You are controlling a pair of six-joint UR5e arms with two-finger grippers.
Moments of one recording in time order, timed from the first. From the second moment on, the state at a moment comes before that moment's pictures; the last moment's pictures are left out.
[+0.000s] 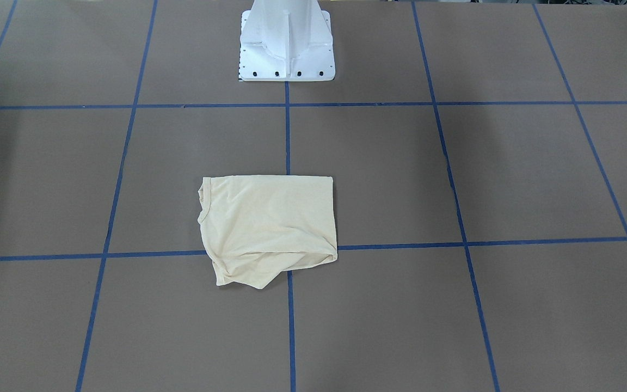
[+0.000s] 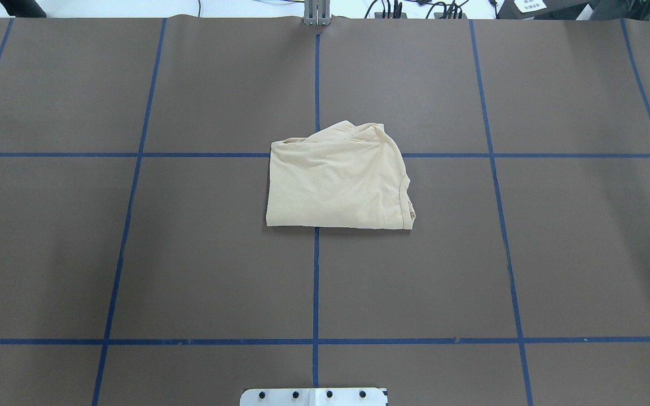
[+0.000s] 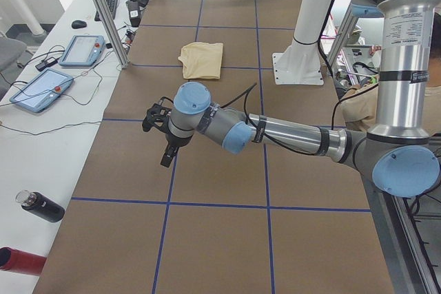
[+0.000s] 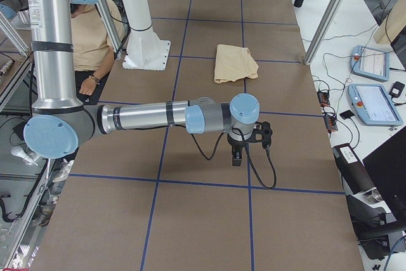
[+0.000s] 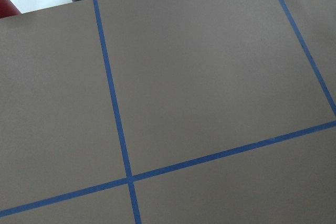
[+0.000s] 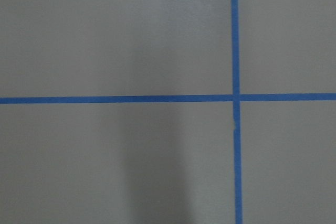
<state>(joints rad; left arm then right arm) -1.54 -1.55 -1.77 -1.94 -2.36 -0.15 1.51 -1.56 1.70 -1.57 2.47 0.16</state>
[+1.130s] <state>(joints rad) -1.53 -1.56 -1.80 -1.96 -2.37 -0.15 1.42 -1.62 1.85 -1.50 2.48 0.17</state>
